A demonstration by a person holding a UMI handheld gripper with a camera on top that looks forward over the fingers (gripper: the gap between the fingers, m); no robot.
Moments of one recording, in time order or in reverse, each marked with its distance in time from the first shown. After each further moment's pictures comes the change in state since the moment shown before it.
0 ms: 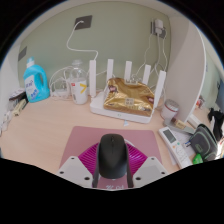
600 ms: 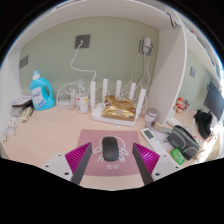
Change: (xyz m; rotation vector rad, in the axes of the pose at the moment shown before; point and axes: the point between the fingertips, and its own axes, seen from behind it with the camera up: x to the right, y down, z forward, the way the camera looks) arm 0.005 -0.022 -0.129 0.048 0.082 0.024
